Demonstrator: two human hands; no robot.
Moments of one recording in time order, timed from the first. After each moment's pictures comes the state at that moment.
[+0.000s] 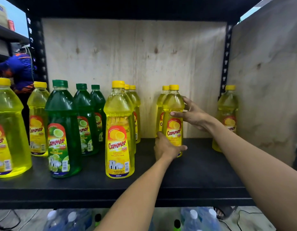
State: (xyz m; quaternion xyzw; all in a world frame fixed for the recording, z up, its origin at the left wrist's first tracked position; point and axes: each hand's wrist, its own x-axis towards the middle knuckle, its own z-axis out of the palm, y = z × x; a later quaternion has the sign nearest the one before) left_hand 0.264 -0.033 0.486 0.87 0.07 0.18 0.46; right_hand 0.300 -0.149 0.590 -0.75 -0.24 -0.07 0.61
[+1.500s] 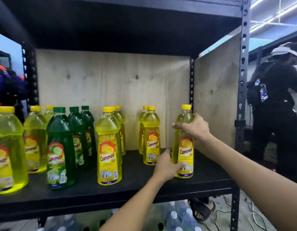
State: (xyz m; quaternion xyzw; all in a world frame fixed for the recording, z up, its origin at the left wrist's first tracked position) left_hand 0.148 -0.072 0.510 0.85 -0.16 0.09 0.50; right_hand 0.156 -0.199 0.615 -0.83 0.06 -0.29 0.47
